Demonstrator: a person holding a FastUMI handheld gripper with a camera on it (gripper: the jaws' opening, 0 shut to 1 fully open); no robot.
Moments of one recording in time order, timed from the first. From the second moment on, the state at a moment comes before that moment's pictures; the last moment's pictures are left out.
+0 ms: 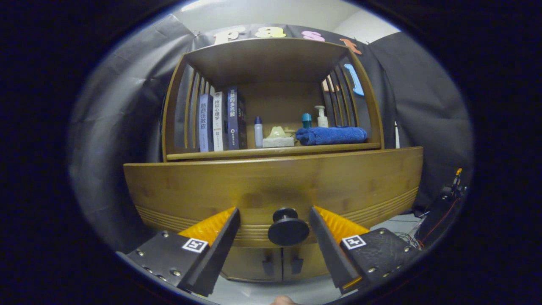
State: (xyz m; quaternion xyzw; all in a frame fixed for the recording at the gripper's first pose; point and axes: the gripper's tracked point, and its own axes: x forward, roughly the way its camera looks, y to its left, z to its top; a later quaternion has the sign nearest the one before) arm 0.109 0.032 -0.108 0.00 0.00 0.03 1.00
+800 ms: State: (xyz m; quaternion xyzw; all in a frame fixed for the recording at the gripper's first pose) arm 0.178 0.049 -0.112 -0.03 0.00 0.02 1.00
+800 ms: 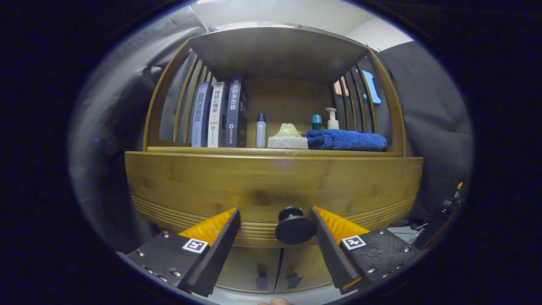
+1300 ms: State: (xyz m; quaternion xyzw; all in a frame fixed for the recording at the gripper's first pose) arm 0.205 0.053 -0.112 -0.02 -0.01 0.02 1.00
